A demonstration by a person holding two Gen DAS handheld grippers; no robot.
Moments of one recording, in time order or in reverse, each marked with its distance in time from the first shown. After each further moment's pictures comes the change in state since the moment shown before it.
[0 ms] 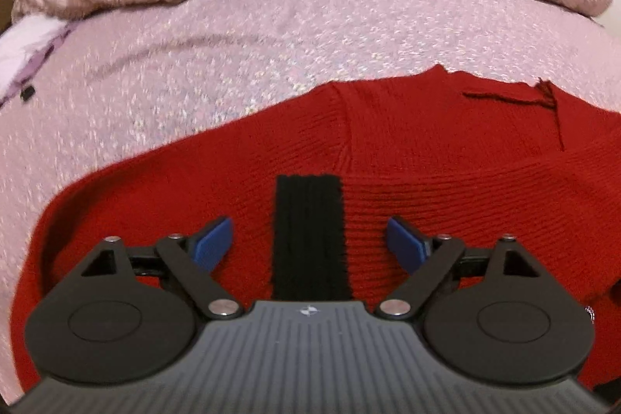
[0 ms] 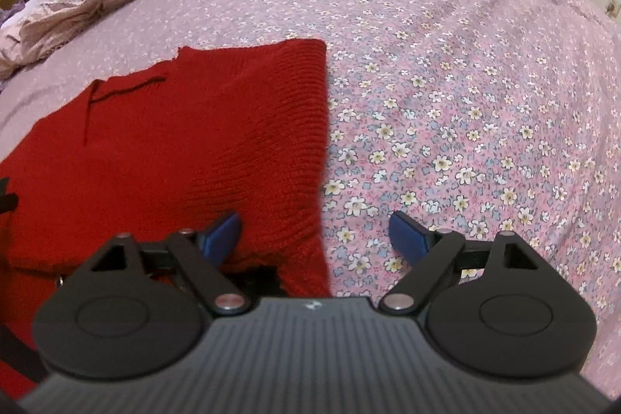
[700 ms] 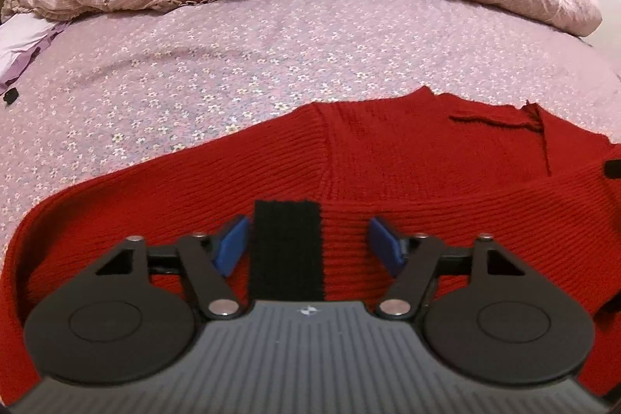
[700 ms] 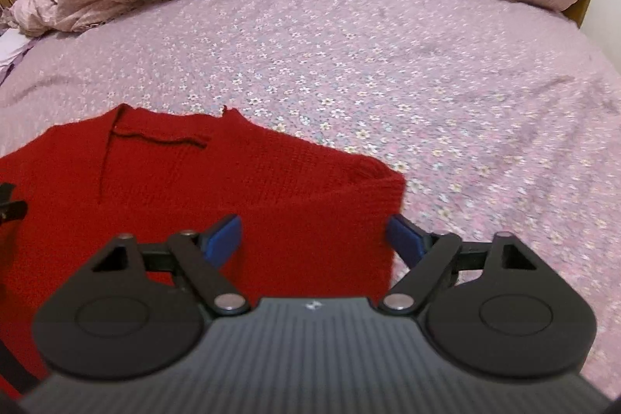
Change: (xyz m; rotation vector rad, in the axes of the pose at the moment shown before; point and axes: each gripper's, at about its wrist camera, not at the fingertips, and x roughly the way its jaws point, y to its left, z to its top) left arm 0.002 -0.005 0.009 -0.007 -0.052 -0.060; right arm 0.036 0.042 0.084 -0.231 -0.032 0.059
